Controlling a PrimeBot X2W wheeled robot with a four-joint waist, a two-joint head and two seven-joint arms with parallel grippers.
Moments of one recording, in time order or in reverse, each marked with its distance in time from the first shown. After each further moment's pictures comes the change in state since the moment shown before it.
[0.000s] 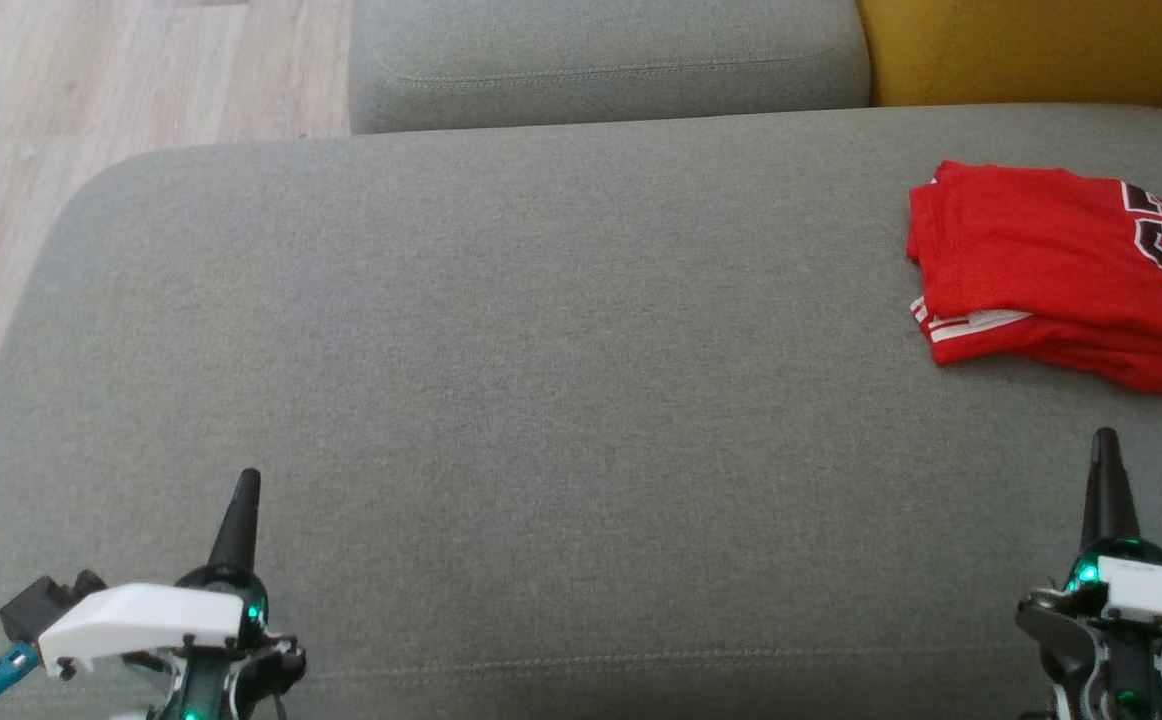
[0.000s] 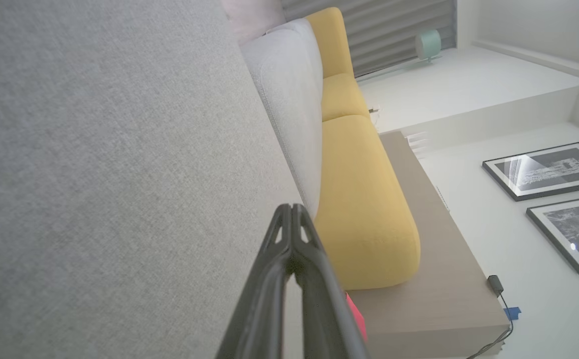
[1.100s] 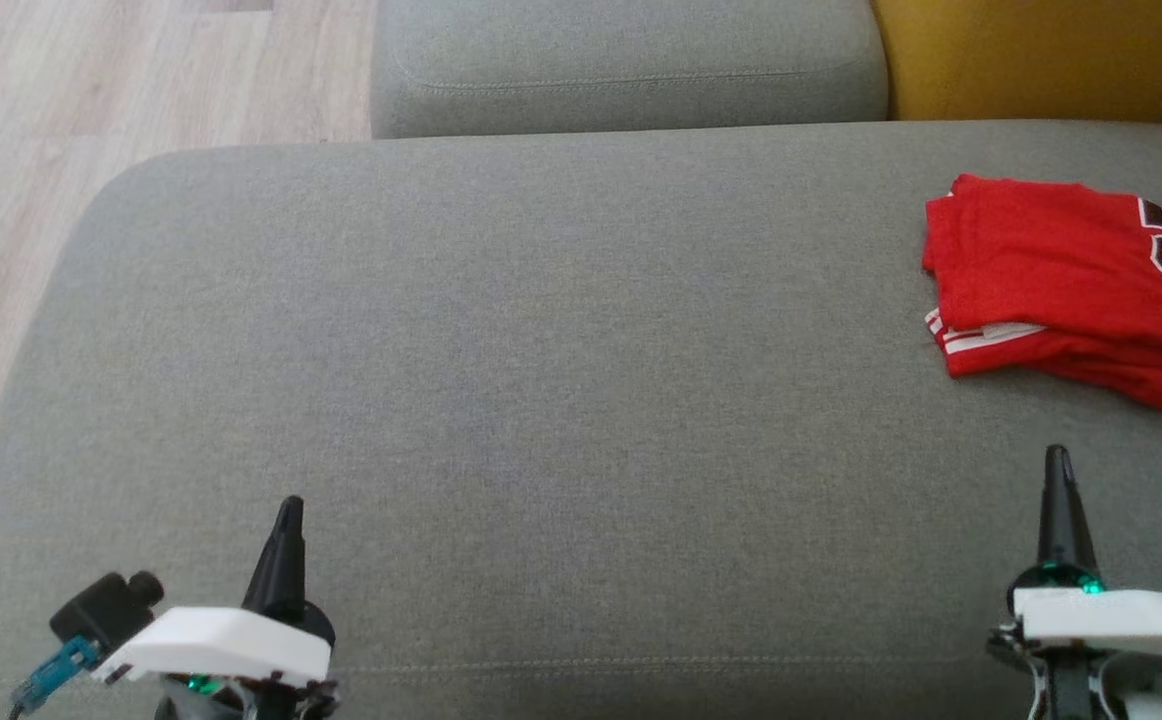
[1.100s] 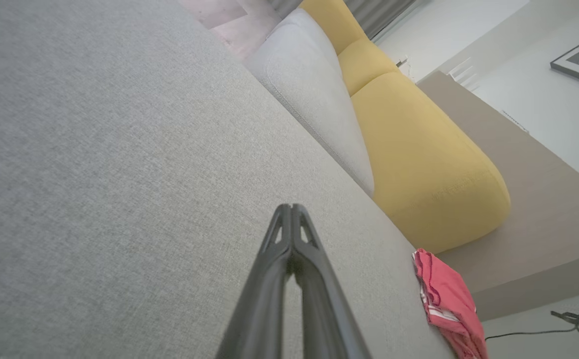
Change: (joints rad) left arm 0.061 0.002 -0.099 -0.051 0.430 0.059 -0.096; right arm 0.049 0.001 0.070 0.000 -0.422 0.000 -0.096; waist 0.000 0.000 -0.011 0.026
